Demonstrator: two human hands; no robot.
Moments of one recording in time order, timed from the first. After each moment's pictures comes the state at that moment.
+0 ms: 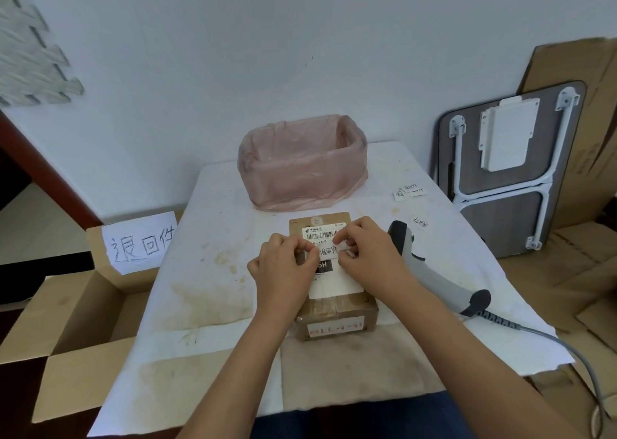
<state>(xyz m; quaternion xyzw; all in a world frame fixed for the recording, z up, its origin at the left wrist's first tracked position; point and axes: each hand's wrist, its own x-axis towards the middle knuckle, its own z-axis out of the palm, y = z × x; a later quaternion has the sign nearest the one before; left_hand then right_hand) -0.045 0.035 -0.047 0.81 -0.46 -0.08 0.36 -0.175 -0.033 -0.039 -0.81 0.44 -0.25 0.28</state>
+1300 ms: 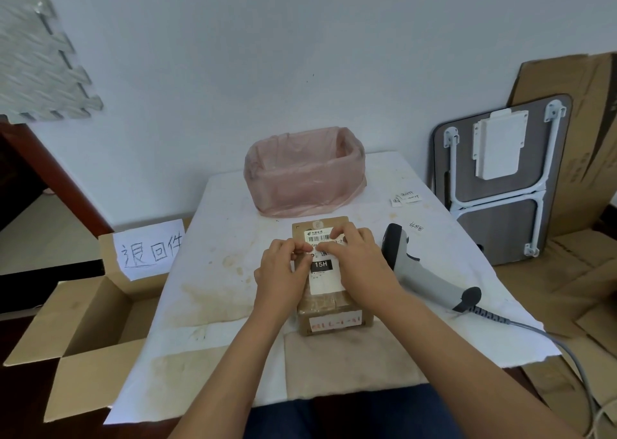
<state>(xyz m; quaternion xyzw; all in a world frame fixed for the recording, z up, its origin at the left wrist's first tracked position) -0.033 0.049 -0.056 0.76 -0.49 -0.15 0.40 -0.169 -0.013 -0.043 -0.89 0.41 -0.18 0.10</state>
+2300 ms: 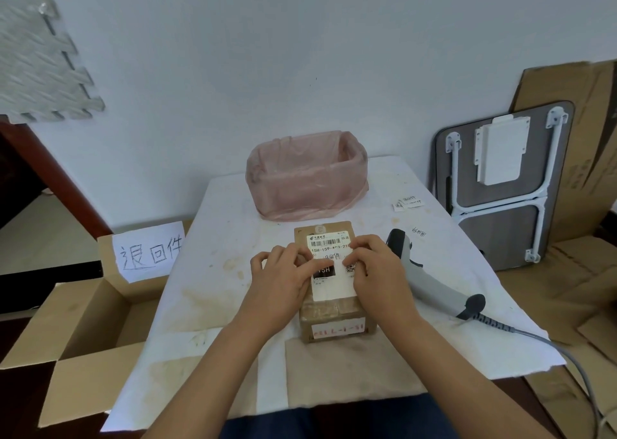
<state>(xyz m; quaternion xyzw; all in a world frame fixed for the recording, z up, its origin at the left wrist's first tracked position) -0.015 0.063 -0.056 0.70 -0.69 0.08 0.17 -0.183 -0.007 -0.059 -0.78 0.46 -0.37 0.20</state>
